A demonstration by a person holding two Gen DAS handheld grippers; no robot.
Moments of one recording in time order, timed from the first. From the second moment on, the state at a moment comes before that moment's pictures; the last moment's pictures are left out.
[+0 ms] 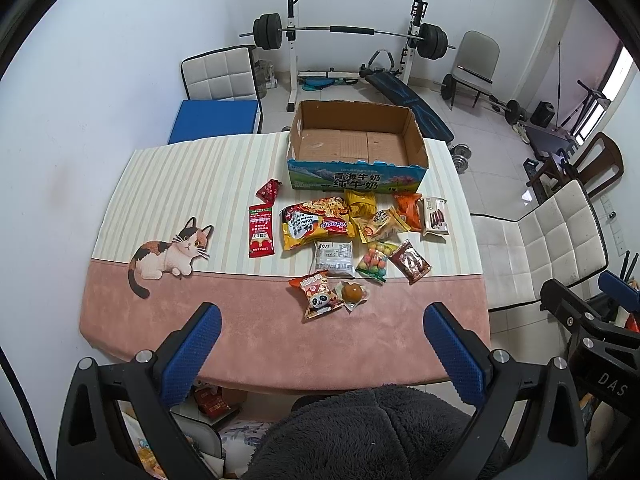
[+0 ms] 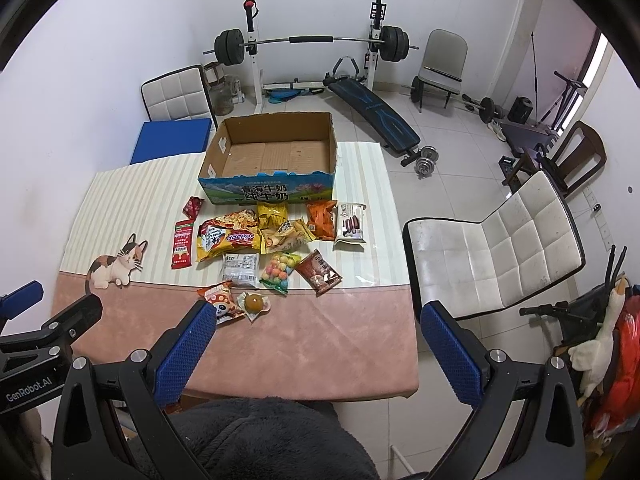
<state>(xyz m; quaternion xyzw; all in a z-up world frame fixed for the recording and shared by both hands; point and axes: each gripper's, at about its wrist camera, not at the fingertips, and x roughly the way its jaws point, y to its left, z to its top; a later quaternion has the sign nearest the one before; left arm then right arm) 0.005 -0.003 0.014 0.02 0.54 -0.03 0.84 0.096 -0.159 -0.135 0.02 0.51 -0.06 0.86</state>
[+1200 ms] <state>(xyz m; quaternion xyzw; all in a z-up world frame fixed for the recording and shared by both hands) 0.105 0.030 -0.110 0.04 0.60 0.01 0.80 0.188 -0.177 -0.275 0.12 0.62 -0.03 0.78</state>
